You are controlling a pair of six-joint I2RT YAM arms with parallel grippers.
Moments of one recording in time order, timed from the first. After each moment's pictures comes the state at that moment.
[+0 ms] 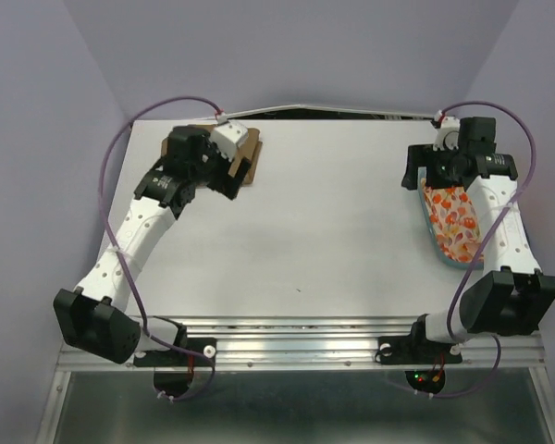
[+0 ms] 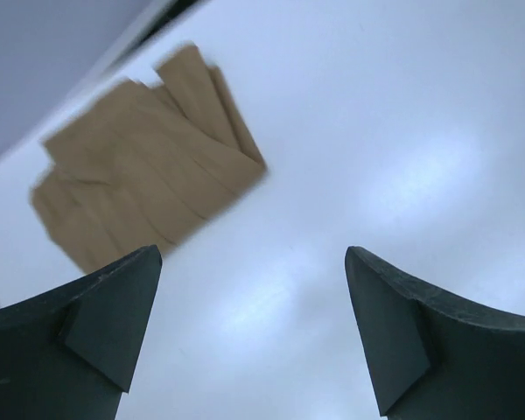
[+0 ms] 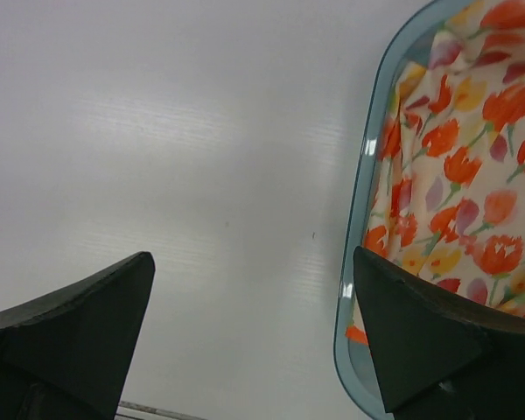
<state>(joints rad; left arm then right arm) -0.34 1.30 1.41 -0.54 0.15 0.30 -0.12 1.43 1.49 -0.84 -0.28 -0.12</state>
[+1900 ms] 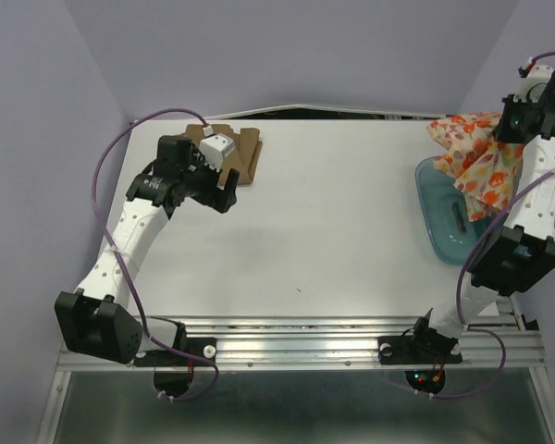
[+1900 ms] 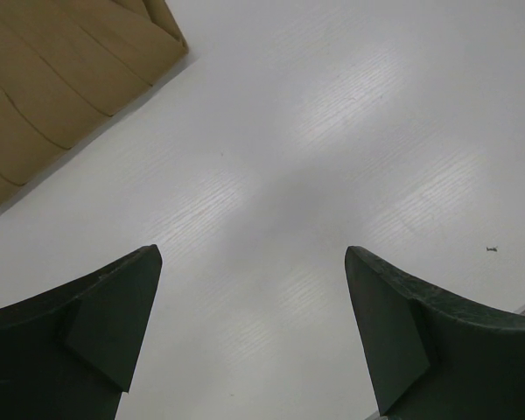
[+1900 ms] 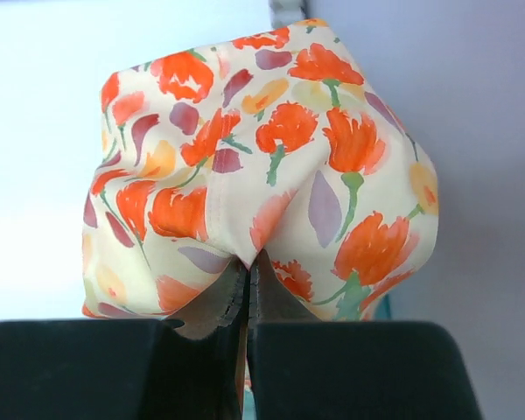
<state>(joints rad) -0.26 1.30 1.25 -0.69 0.31 0.23 -0.46 1.77 2.00 -0.89 -0.21 -0.25</state>
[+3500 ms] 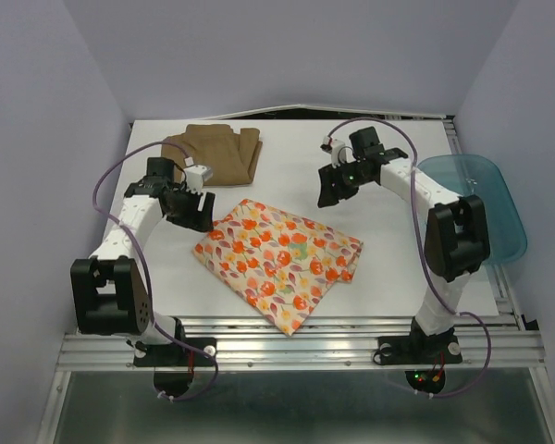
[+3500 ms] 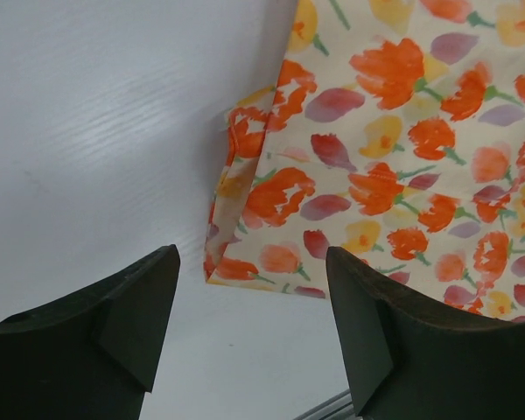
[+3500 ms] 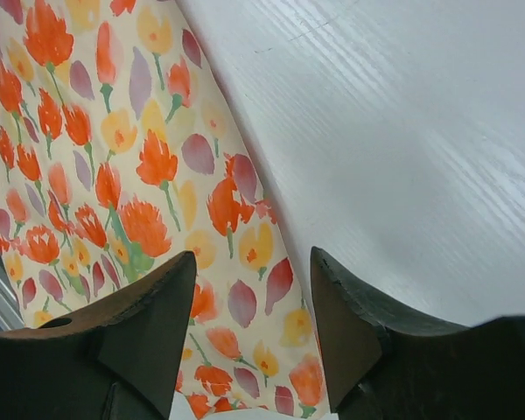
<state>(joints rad) -0.02 1.42 1.08 -0.72 0.40 0.29 0.32 1.86 1.50 -0.65 -0.56 -0.14</state>
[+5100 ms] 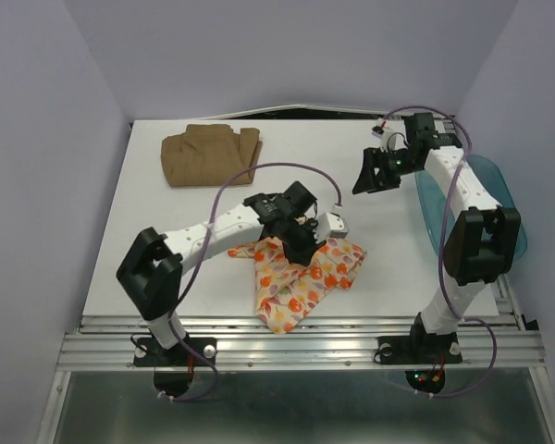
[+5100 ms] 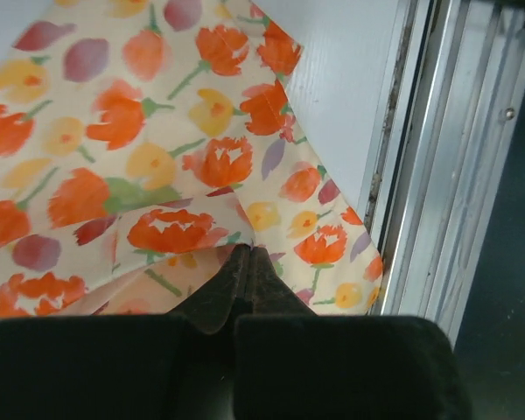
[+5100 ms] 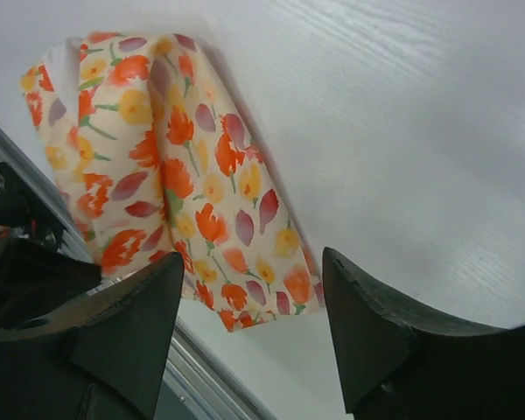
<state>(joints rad) -0.86 1.63 1.32 -0.72 0.48 0.36 0.04 1.80 1.63 -0.93 -0.69 -0.11</state>
